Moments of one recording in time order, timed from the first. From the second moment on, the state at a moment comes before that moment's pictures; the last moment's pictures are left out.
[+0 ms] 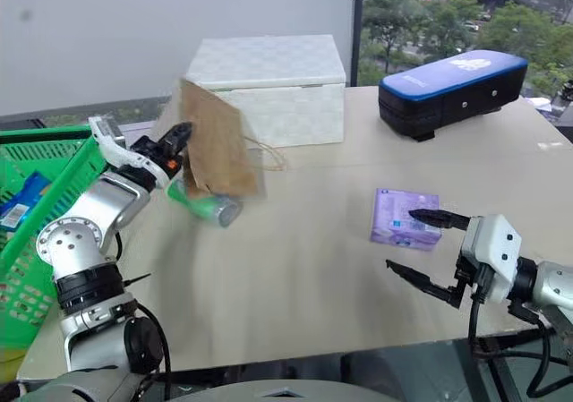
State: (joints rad) left arm -0.56 0.37 0.59 0.08 -1.30 0.82 0.15; right arm 0.27 -0.78 -0.36 -0.64 0.57 0.29 1.00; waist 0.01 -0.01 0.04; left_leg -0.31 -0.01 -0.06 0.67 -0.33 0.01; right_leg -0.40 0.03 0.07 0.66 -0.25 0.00
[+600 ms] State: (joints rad) left arm -0.63 0.27 0.47 0.18 -1.32 0.98 0.29; right arm 0.27 -0.78 -0.35 -0.66 0.57 0.31 0.98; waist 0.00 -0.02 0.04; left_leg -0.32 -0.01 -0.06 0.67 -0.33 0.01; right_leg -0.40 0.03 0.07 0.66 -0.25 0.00
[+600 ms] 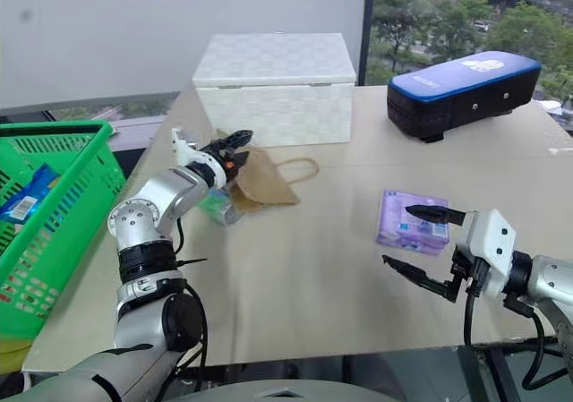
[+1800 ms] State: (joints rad) left arm -0.80 0.17 0.73 0.29 -0.81 1.16 0.89; right arm 0.01 -0.85 -0.27 -0.73 0.66 0.41 0.94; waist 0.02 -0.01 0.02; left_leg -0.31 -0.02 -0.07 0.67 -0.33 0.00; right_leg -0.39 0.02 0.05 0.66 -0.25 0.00
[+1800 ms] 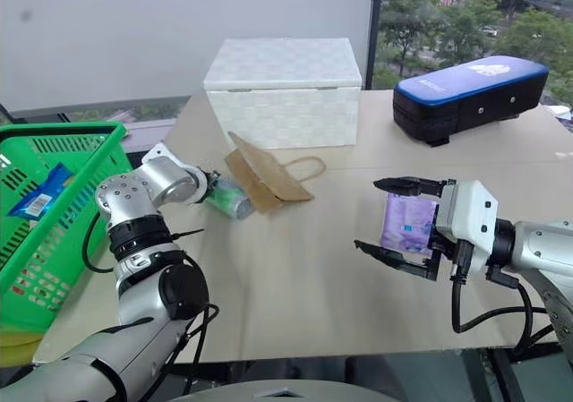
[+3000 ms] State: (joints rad) left arm -0.43 0.38 0.59 -0.47 -0.55 1.32 0.34; right arm -0.20 -0.75 -0.09 -0.58 0.61 0.34 0.97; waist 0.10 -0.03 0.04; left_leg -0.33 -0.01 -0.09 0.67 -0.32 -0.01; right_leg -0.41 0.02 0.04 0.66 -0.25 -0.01
